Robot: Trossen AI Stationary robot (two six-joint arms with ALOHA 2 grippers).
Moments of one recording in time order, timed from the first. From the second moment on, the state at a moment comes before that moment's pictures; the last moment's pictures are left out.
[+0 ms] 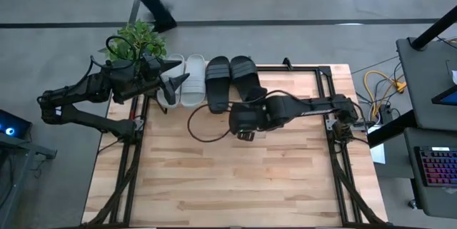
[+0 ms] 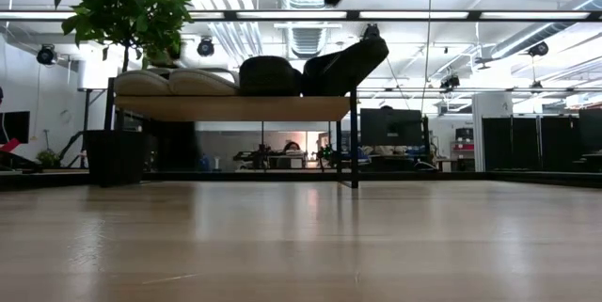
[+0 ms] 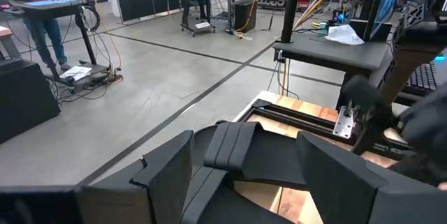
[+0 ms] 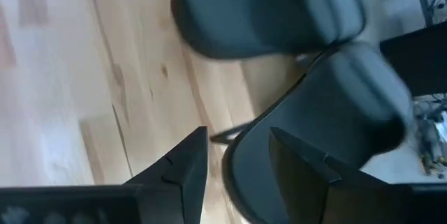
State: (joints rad) left arm 0.06 0.93 1.31 -0.53 -0.51 -0.10; right arm 0.17 1.94 2.11 -1.40 0.60 0.24
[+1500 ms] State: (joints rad) left arm 0.06 0.93 1.31 -0.53 -0.50 -0.10; right arm -0.04 1.46 1.45 -1.08 0.31 0.63
